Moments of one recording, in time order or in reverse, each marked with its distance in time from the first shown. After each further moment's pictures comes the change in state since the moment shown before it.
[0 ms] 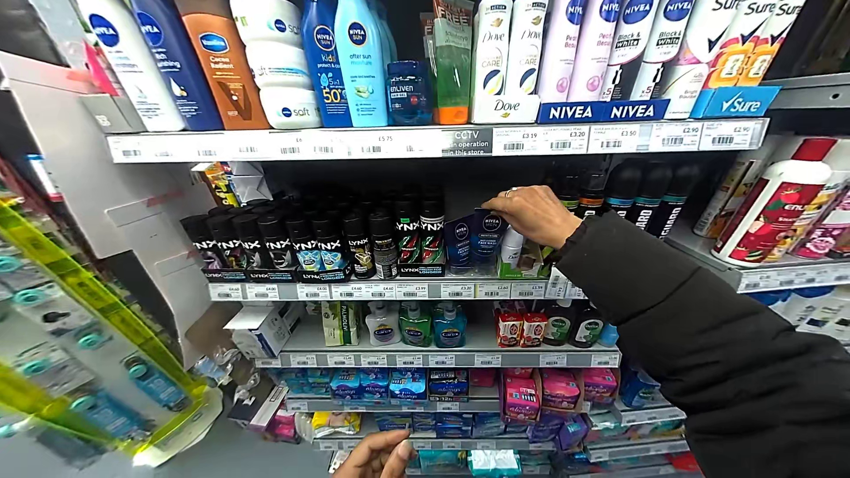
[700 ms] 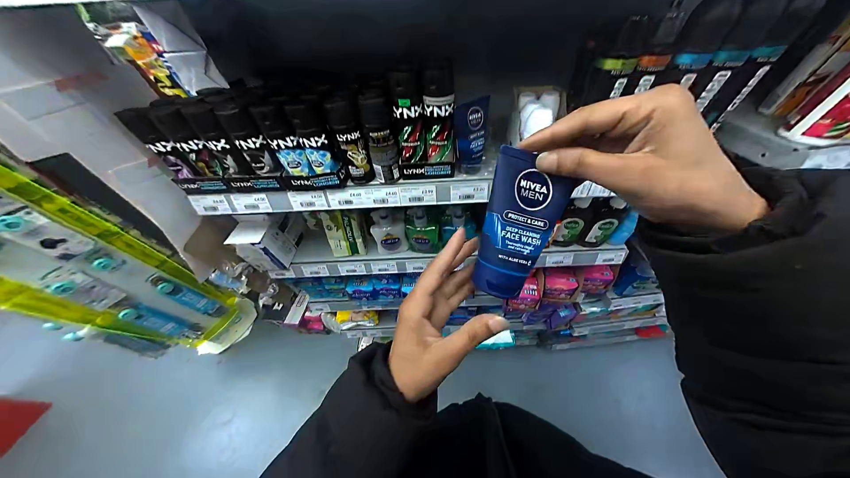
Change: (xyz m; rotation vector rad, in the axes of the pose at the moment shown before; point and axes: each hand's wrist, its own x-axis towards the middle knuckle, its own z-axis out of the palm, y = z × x) left_hand 0.060 0.050 0.045 -0.139 -0.407 0.123; right_hand -0.066 -0.131 -0.074 1.014 0.075 0.334
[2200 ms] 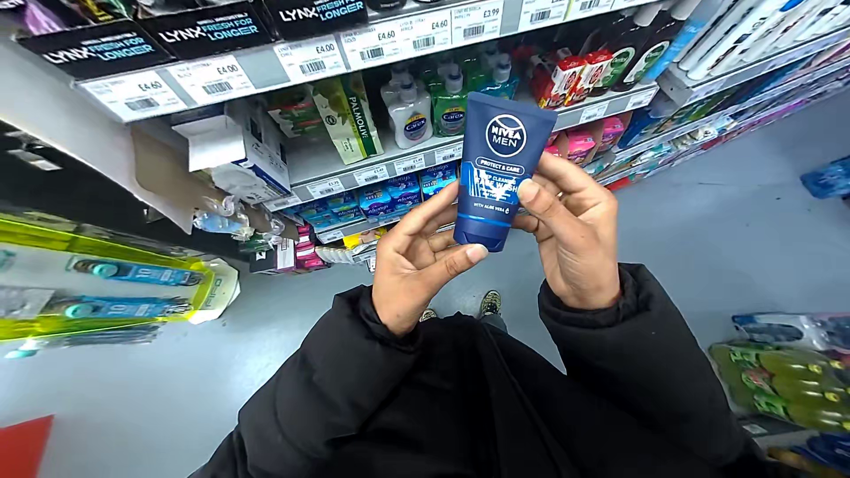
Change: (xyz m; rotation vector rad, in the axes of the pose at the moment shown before) left_hand -0.091 0.008 -0.198 -0.400 -0.124 -0.249; right_hand -0.050 -0.050 0.334 0.614 0.763 0.431
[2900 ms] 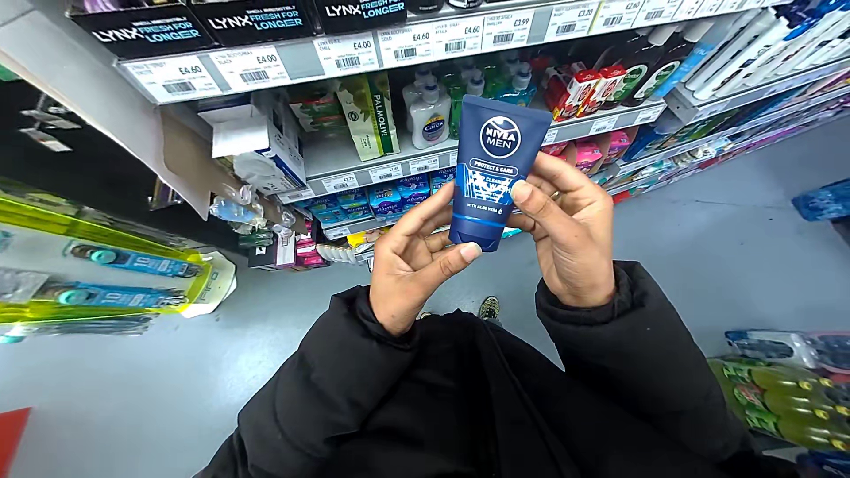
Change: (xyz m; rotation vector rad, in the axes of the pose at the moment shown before) left_hand -0.015 0.012 -0.023 0.008 0.037 0.042; right_hand 0.003 0.008 0.029 -0.020 -0.065 -0.027
